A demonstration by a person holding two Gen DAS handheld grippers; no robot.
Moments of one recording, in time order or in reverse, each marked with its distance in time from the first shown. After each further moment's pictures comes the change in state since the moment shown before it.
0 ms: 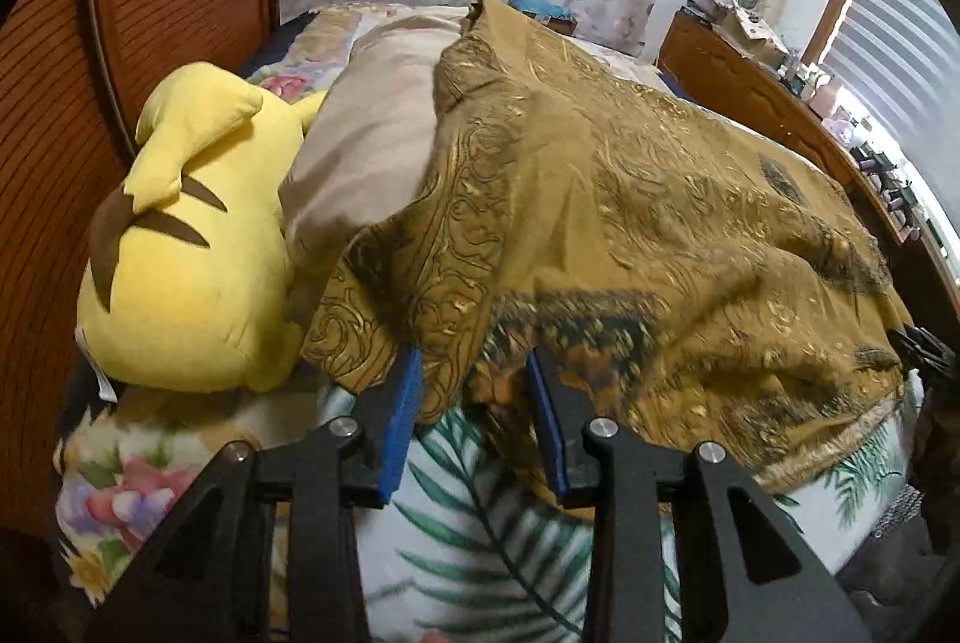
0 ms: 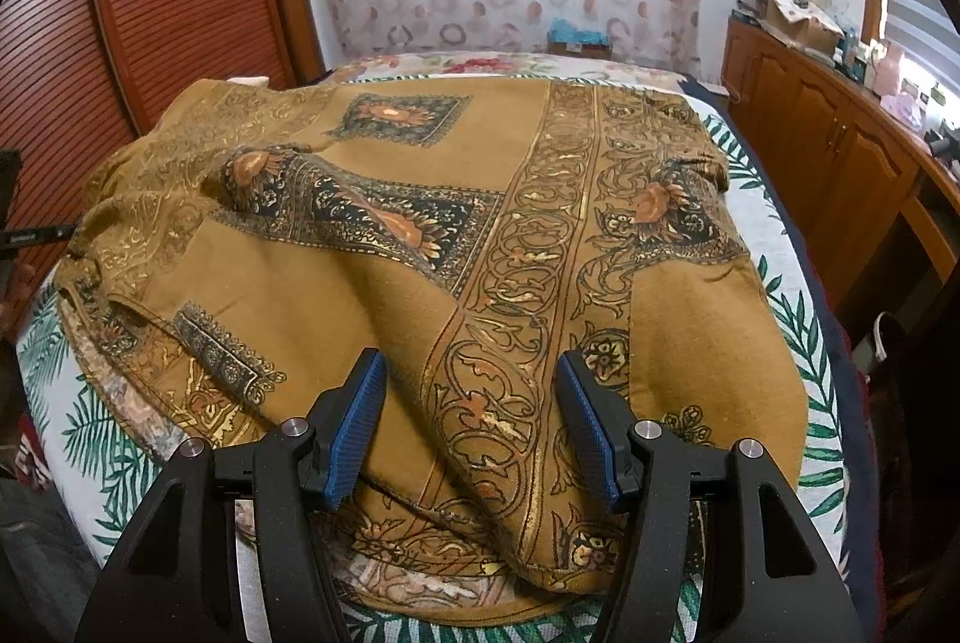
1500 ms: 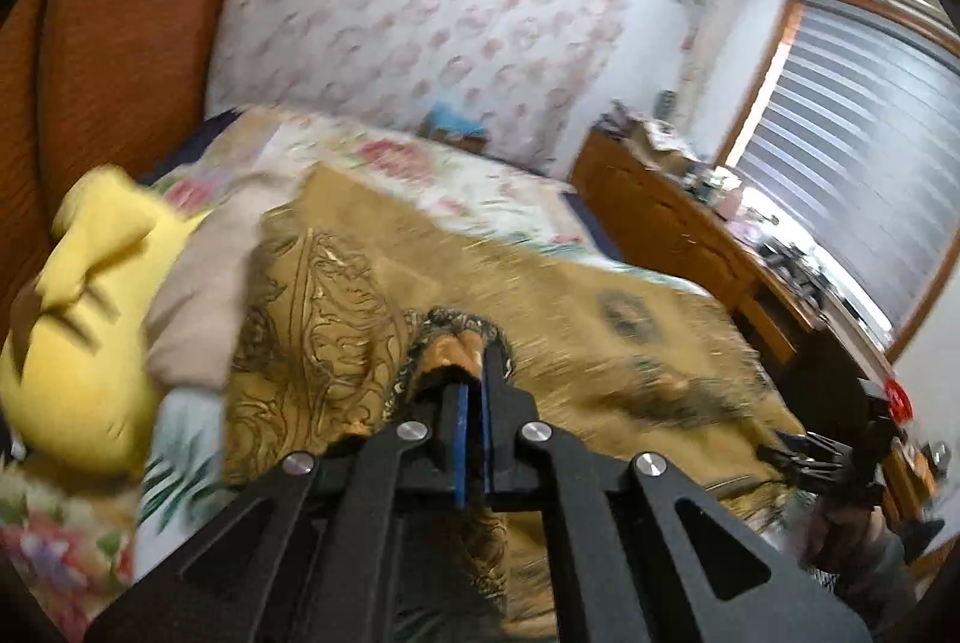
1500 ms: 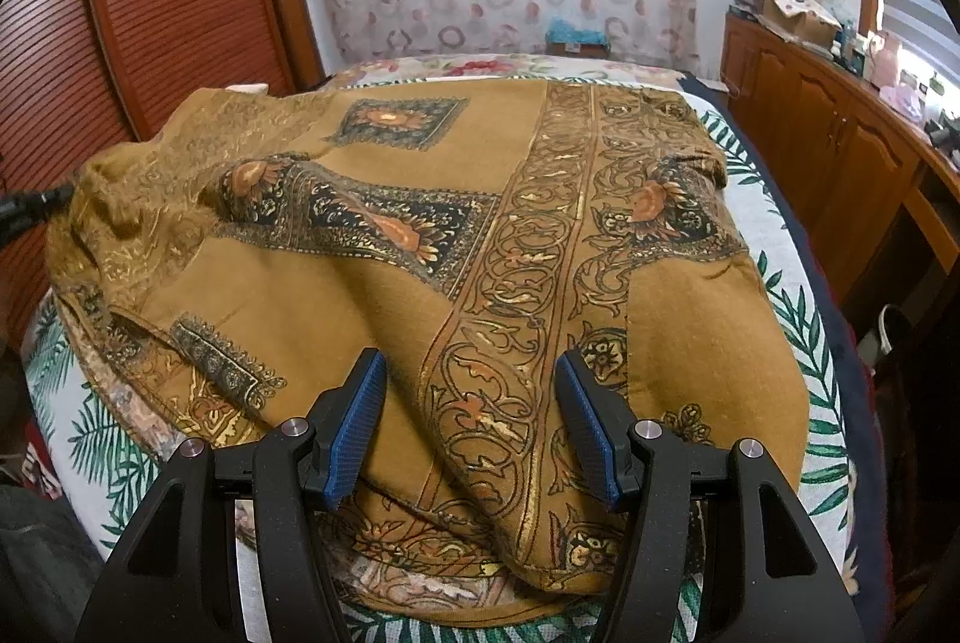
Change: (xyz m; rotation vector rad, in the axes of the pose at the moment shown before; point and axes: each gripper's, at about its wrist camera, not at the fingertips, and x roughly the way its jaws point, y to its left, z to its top) left arm -0.035 -0.090 0.049 0.010 -0.298 -0.243; right arm 0.000 -0.005 -0.002 0.026 -0.011 0.014
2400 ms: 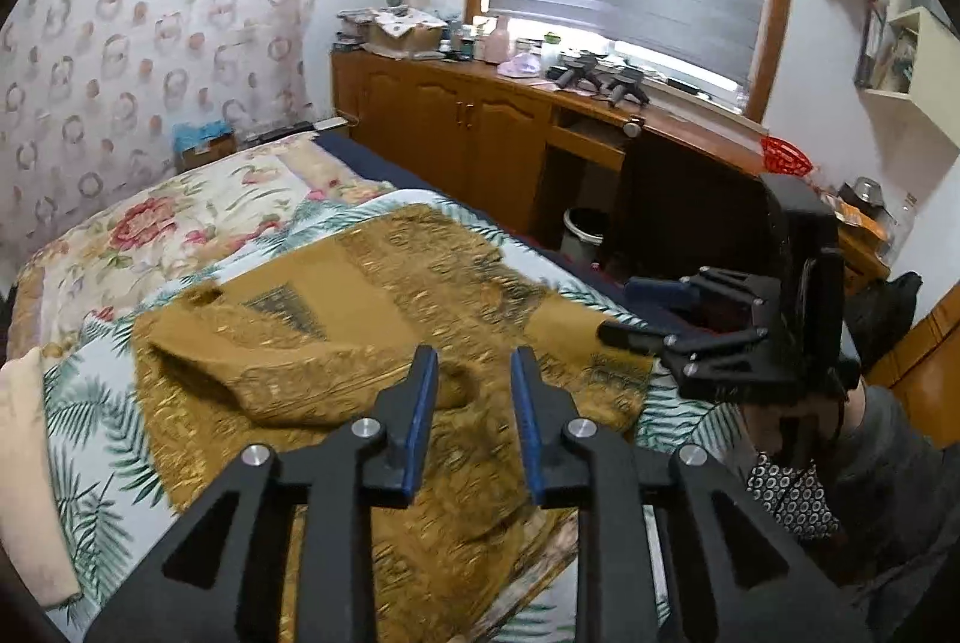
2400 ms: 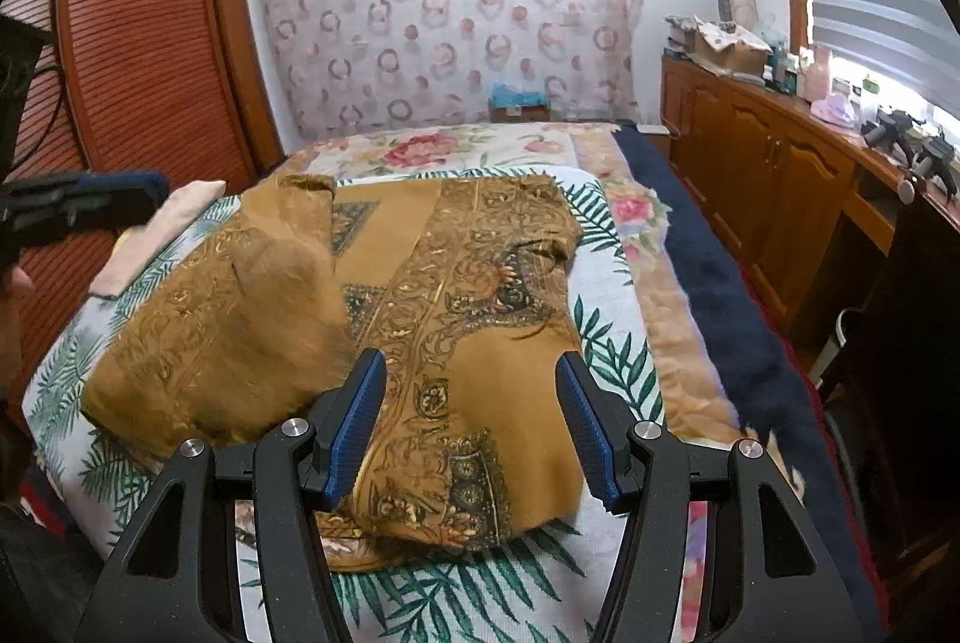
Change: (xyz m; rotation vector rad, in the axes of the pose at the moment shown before) left arm 0.057 -0.256 0.008 0.530 0.239 -0.298; right arm -0.080 -0.050 0.003 0.080 -0.167 -0.084
